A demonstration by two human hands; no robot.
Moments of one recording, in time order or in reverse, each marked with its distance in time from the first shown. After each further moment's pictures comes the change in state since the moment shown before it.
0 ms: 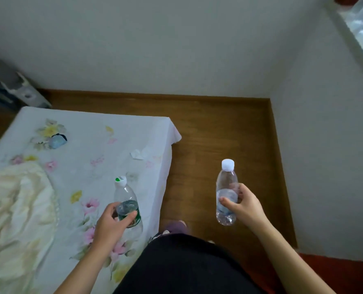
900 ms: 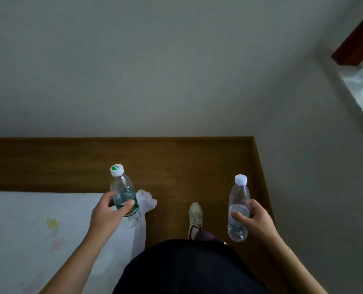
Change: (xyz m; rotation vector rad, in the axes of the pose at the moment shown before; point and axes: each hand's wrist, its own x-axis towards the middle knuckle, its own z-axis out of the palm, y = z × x) left_hand 0.406 0.390 0.125 0.041 -0.101 0.076; right_hand 0.427 -0.130 -0.169 -0.032 0.111 0.151
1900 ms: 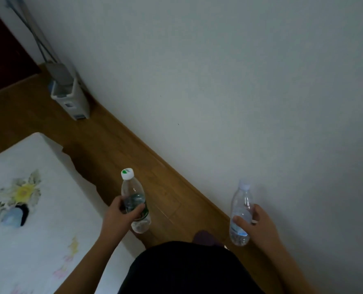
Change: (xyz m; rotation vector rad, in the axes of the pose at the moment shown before) left_hand 0.310 0.059 -0.161 -0.404 0.417 -0.314; right_hand 0.403 -0.446 0.193 -0.429 -0.389 -0.420
